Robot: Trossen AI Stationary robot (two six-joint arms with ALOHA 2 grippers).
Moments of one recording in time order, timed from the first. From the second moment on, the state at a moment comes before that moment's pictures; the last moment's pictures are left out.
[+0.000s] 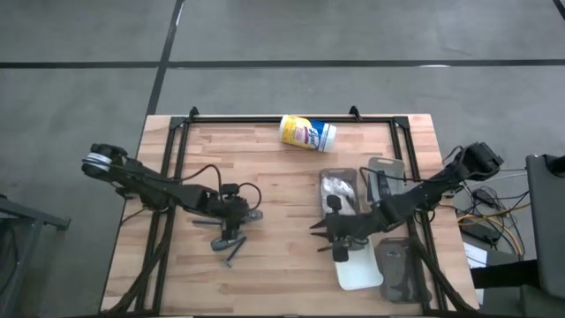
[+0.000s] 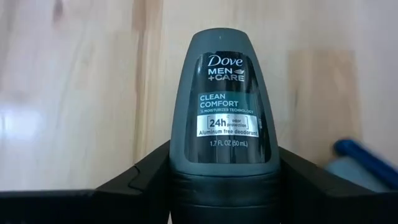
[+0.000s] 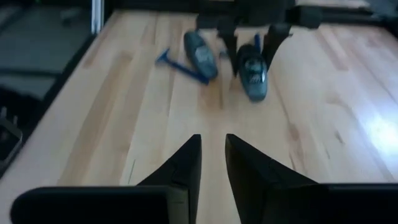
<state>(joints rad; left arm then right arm) -0.25 1.36 0.59 -0.23 -0.20 -0.22 0.46 1.41 0.76 0.12 0.37 0.22</state>
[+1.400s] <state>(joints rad) -0.25 1.36 0.78 0.06 -0.18 0.08 0.31 1.56 0.76 0.55 0.36 0.31</state>
